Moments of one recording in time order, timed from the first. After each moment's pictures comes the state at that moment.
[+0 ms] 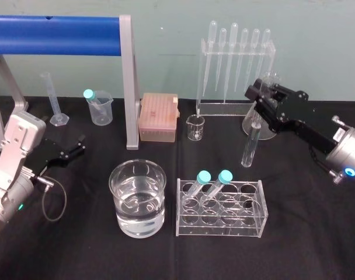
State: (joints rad) left arm -0.20 0.60 0.45 -1.41 -0.25 -0.12 0.03; right arm 0.26 0.56 -0.31 -1.55 0.75 -0.09 0.64
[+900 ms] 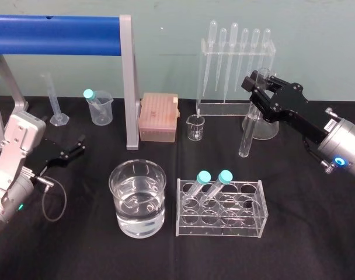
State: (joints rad) left arm -0.20 0.60 0.45 -1.41 -0.25 -0.12 0.03; right arm 0.33 0.52 -0.34 -1.46 0.72 -0.11 0.62
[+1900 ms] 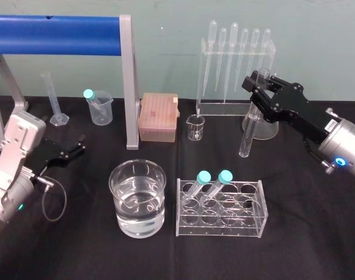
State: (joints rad) left arm -0.20 0.60 0.45 -1.41 -0.25 -0.12 0.03; right arm 0.32 0.52 -0.33 -1.46 0.72 -0.11 0.63
